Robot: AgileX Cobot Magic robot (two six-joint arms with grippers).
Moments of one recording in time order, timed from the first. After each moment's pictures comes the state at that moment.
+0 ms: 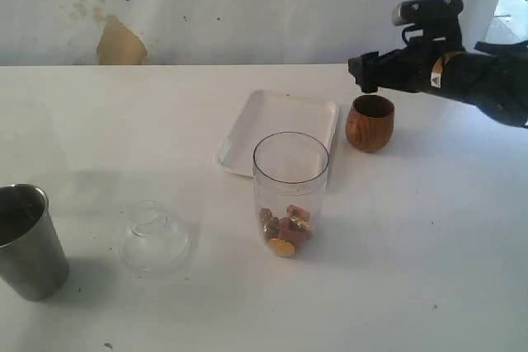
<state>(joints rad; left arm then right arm) 0.00 0.00 0.00 -0.04 0.22 -0.04 -0.04 1.95 -1.16 -0.71 -0.43 0.59</state>
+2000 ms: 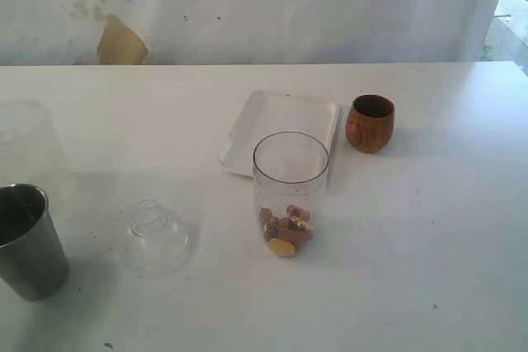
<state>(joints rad) 0.00 0.00 0.00 -0.04 0.22 -0.04 0.21 0.00 -0.61 -0.58 0.37 0.77</state>
